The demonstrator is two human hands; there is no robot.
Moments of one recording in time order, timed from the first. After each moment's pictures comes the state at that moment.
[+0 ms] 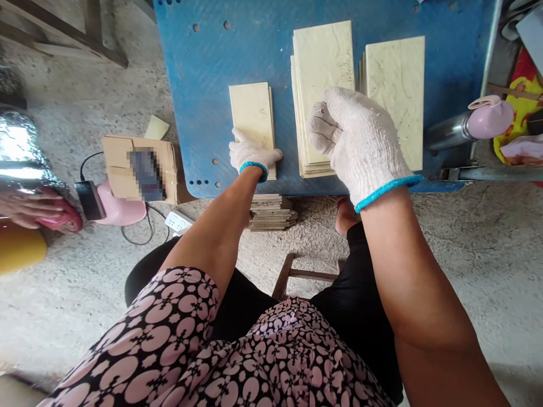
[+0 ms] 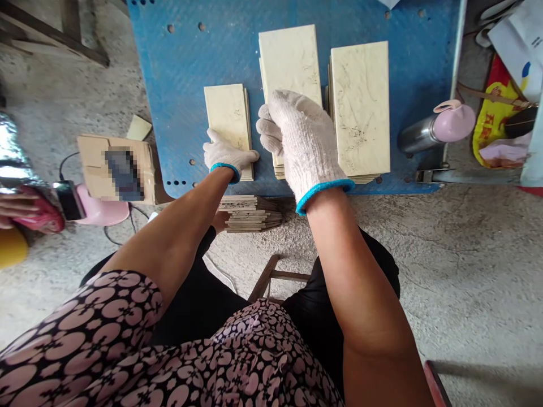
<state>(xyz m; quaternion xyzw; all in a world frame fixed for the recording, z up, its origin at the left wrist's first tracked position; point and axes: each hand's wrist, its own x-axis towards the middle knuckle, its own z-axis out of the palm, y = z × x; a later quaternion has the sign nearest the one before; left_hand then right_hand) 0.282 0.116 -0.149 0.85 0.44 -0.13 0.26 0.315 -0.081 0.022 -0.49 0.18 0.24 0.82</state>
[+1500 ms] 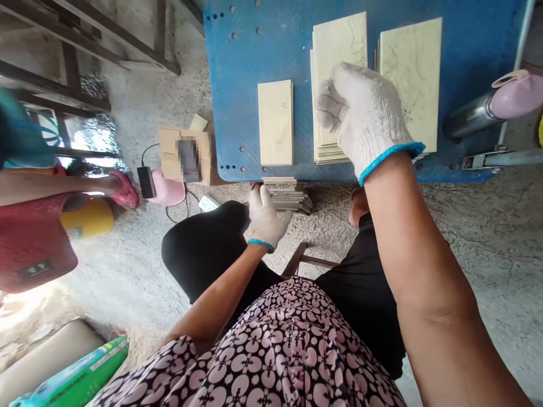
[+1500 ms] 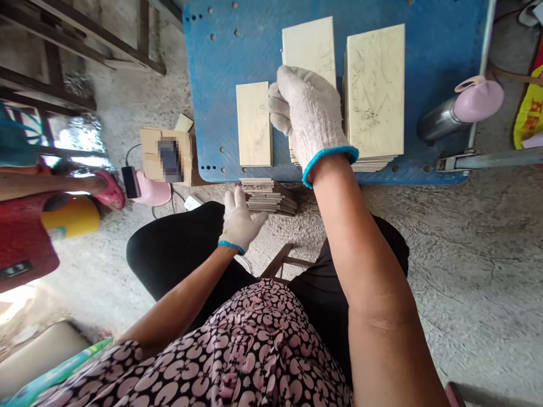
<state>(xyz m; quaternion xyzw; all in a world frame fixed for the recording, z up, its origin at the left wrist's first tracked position) 0.085 0.052 -0.048 0.93 0.29 -0.19 0.15 0.306 -0.083 0.036 -0.45 0.12 0.24 0.85</state>
